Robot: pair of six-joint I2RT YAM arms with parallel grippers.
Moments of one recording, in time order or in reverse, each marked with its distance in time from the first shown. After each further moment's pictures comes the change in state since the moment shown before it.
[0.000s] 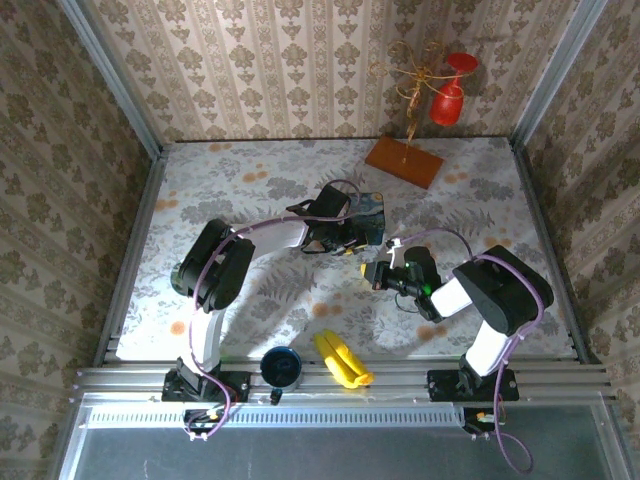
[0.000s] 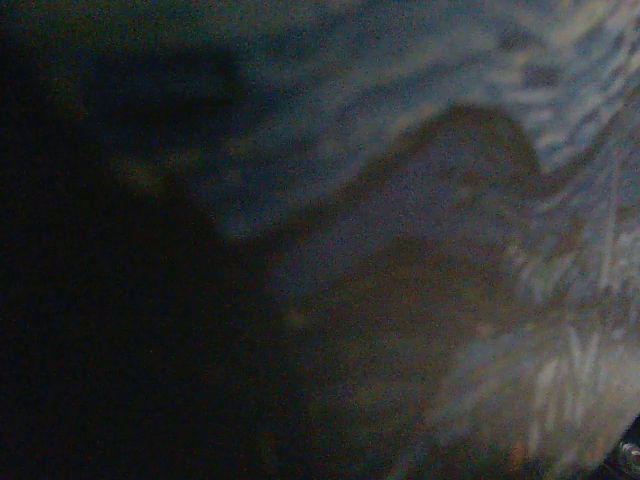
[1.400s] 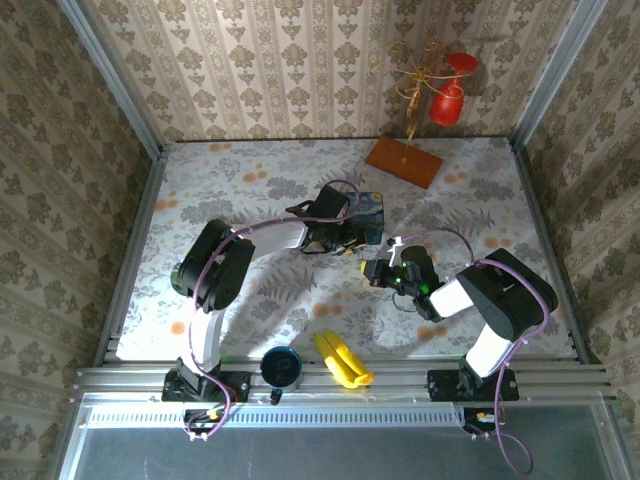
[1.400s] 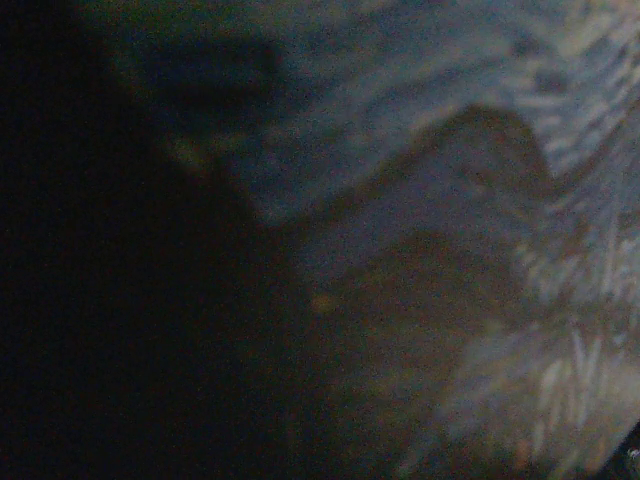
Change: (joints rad) left arm -0.001 -0.004 -0.017 0.027 -0.016 -0.019; right arm 0.032 -0.032 0.014 -0.054 0.089 0.097
